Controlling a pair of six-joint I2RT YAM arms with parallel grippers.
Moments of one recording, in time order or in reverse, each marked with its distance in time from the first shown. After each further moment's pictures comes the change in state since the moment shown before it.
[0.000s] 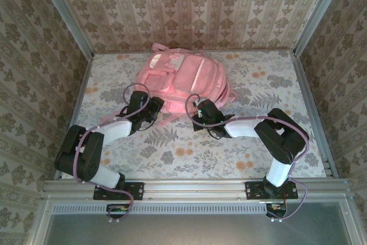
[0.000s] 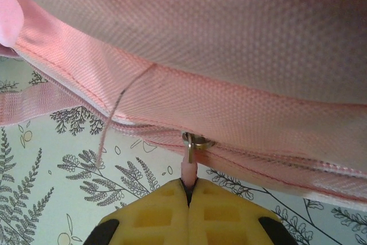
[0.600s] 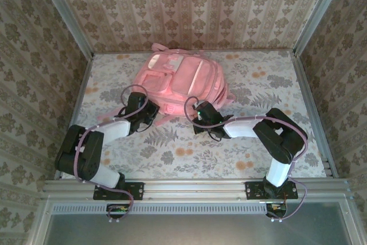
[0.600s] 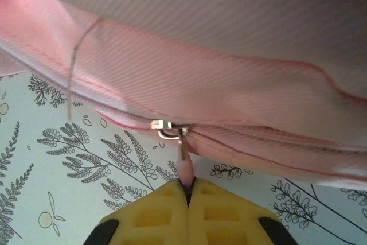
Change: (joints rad) left arm 0.036 -0.014 -0.017 -0.050 -0.008 0.035; right arm 0.003 0.007 0.004 -0.076 0.019 -0.020
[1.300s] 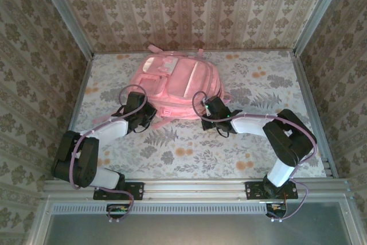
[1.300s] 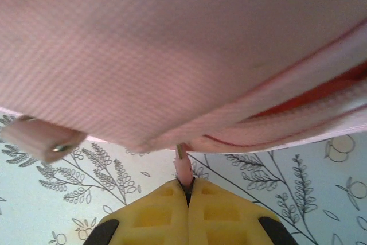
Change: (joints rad) left arm 0.000 -0.060 0.046 -0.216 -0.055 0.075; right arm -0.105 -0.076 0.004 -0.150 -0.019 -0.060
